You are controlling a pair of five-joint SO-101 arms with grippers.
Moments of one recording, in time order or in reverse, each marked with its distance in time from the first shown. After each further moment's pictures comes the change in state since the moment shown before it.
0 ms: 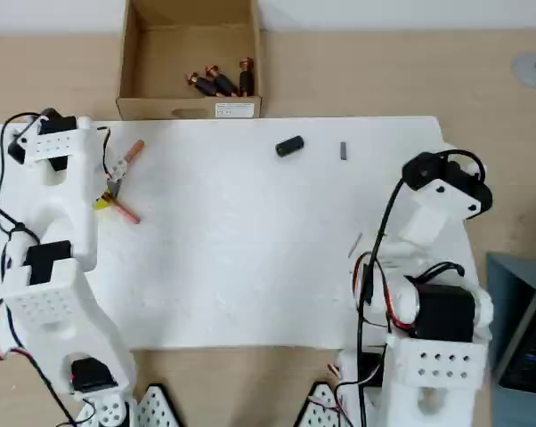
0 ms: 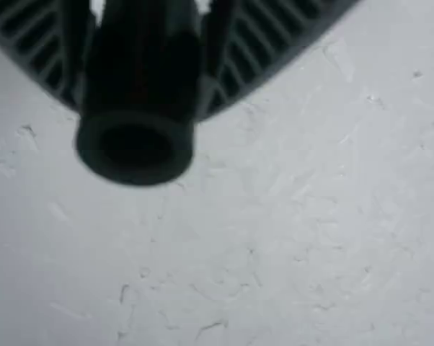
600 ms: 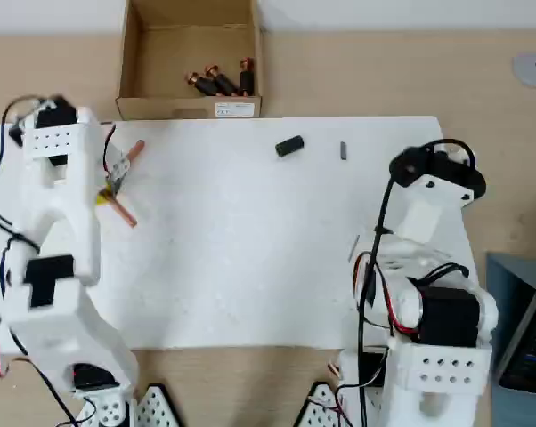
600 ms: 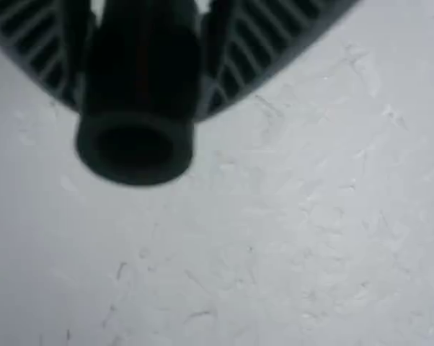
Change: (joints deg) left arm 4.0 -12.8 -0.6 9.9 -8.4; right arm 0.0 0.0 -3.3 0.0 10.8
